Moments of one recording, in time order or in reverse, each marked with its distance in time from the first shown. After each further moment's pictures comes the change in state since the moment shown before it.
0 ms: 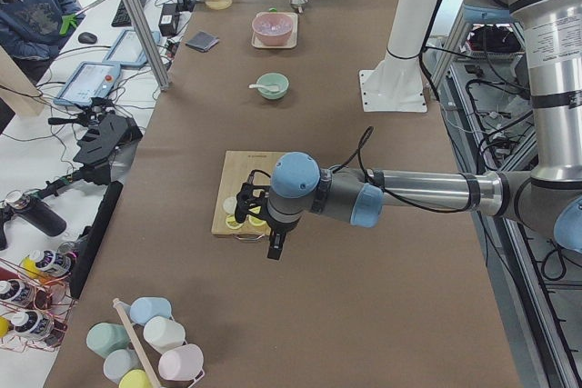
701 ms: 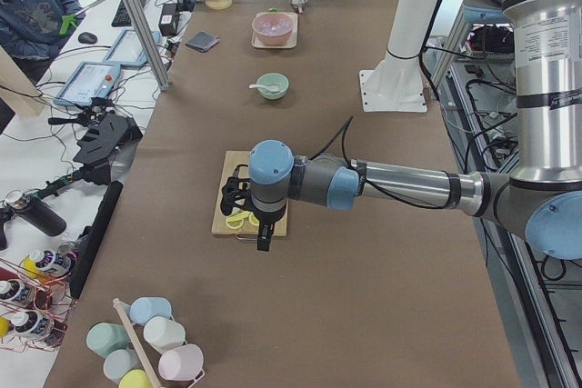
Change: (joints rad) left arm 0.050 -0.093 0.011 0.151 0.031 0.001; right arm 0.003 -0.004 -0.002 0.000 -0.003 0.009
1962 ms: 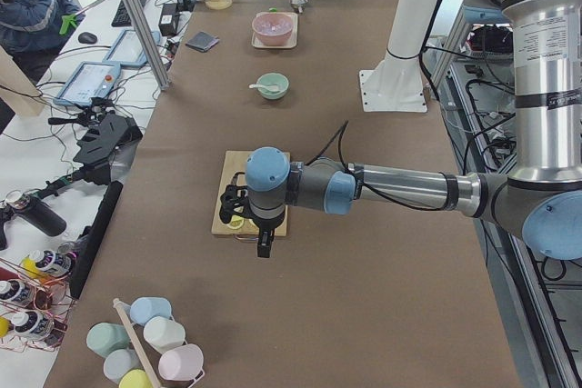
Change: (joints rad) left arm 0.000 -0.005 0.031 0.003 0.007 -0.001; right arm 0.000 0.003 -0.011 0.000 0.001 0.000
